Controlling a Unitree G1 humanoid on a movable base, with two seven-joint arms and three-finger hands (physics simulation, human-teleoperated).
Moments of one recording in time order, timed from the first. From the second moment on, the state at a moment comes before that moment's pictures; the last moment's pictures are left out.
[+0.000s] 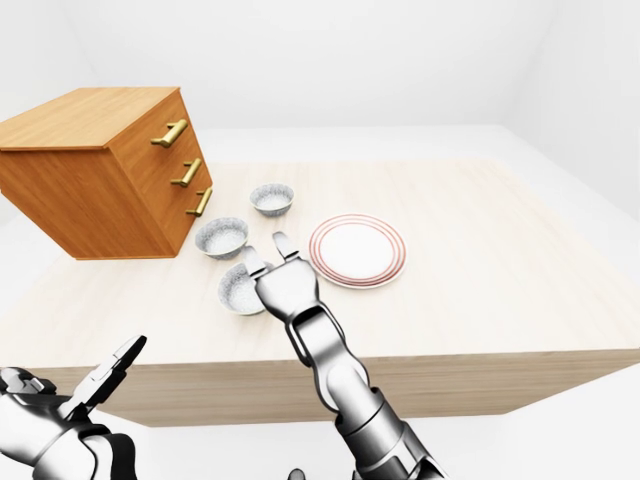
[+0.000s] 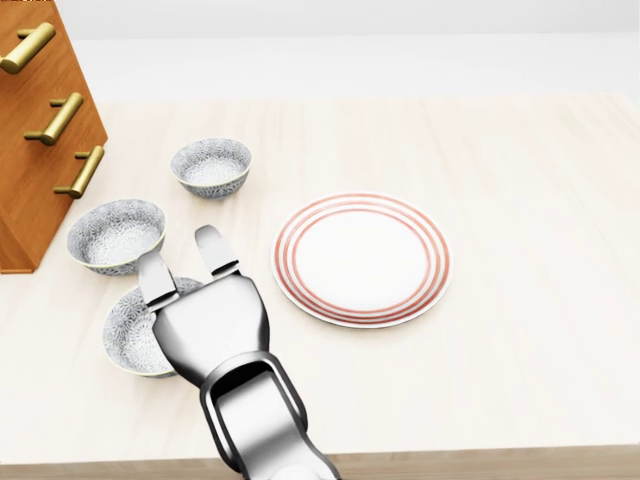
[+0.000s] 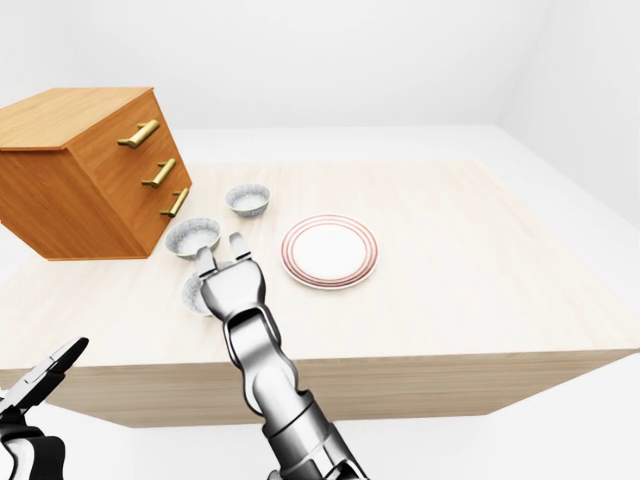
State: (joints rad) left arm 0.22 -0.05 0.60 -0.40 -0.22 0.09 0.43; right arm -0.36 0.35 0.46 0.13 -1.86 0.09 0.47
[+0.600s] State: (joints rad) left arm 0.21 -0.05 0.60 -0.39 -0.22 0.09 0.43; right arm -0.28 0.35 0.55 0.11 -1.83 0.09 0.45
